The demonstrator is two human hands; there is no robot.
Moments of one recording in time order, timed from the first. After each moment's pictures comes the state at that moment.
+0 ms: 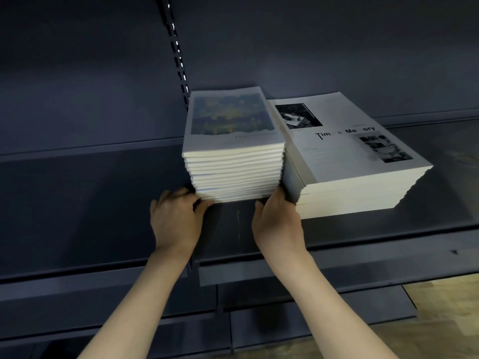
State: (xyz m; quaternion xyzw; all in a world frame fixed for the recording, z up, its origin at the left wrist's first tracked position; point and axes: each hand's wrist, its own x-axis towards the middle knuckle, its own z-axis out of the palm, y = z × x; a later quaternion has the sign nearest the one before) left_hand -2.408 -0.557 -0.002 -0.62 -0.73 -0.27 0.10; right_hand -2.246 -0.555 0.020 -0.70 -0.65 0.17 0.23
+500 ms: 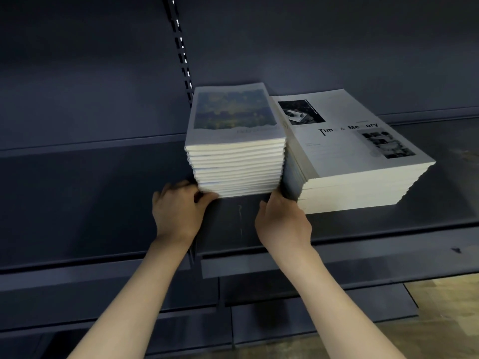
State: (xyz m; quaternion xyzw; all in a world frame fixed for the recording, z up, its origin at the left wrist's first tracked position) left_hand -2.410 -0.554 0.004 -0.61 -0.74 -0.28 0.07; right_hand -2.242 -0.557 0.019 -0.72 -0.66 0.17 0.16
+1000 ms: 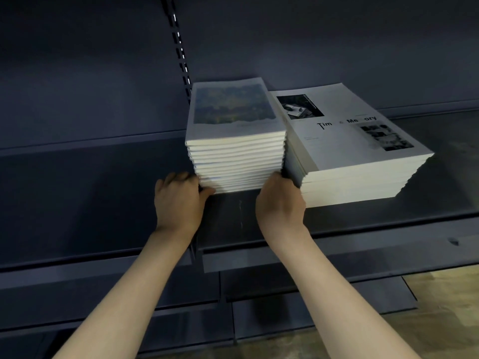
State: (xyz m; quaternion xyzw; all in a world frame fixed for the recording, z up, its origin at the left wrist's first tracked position) left_hand -2.409 -0.554 0.015 -0.66 -0.72 -0.21 0.12; right_hand -2.251 -0.541 0.034 -0.74 -0.65 0.13 0.15
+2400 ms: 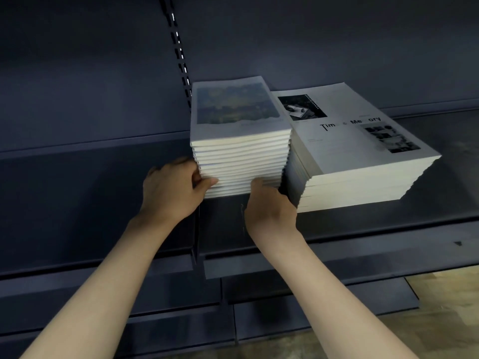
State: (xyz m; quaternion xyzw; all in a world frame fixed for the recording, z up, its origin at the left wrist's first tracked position) left_hand -2.422 -0.544 0.048 -0.69 -0.68 -0.24 0.07; right_hand -2.265 -0.544 0.030 -0.68 -0.71 0.15 0.09
